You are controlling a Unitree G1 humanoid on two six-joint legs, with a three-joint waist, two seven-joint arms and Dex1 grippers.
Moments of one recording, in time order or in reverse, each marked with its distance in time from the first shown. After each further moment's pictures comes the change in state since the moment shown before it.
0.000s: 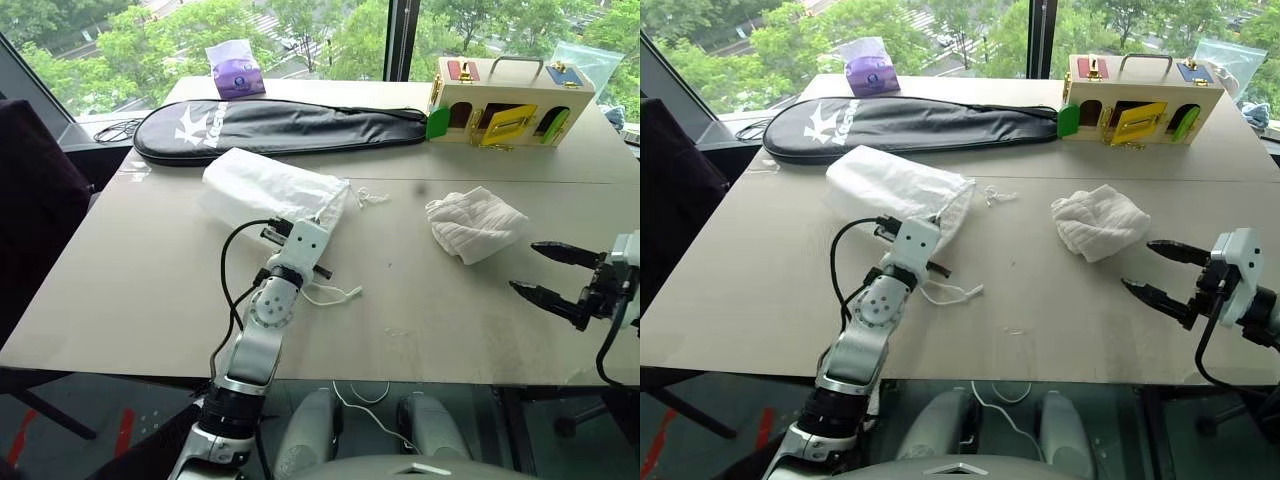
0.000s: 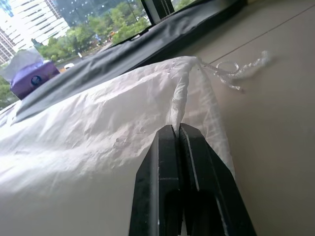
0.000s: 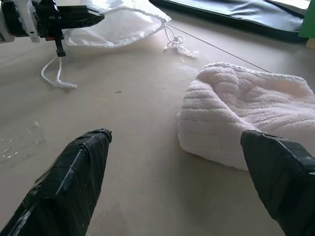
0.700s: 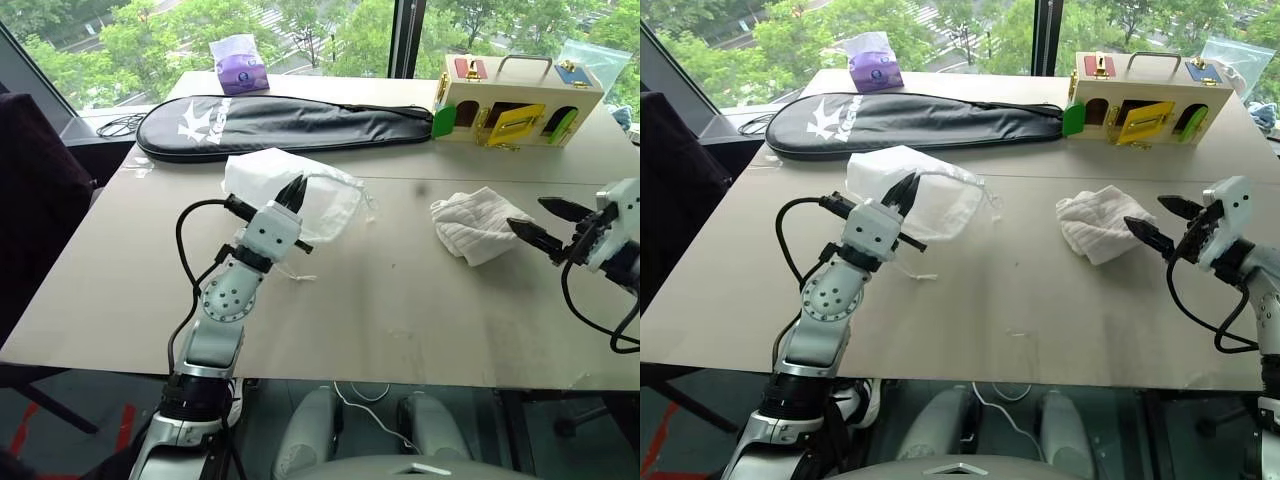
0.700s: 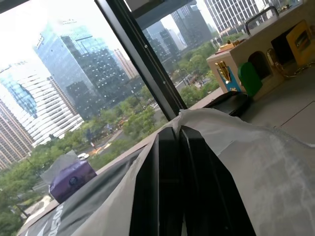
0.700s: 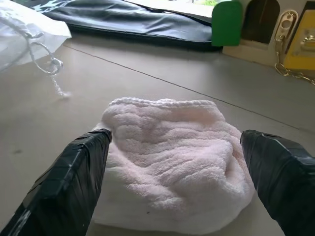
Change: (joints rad) left arm -0.087 0.123 0.127 0.078 -0.187 -0.372 -0.166; right arm -0.441 0.078 0.092 0.344 -0.078 0.203 -0.279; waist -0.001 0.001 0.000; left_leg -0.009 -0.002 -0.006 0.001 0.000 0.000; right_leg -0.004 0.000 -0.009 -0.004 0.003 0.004
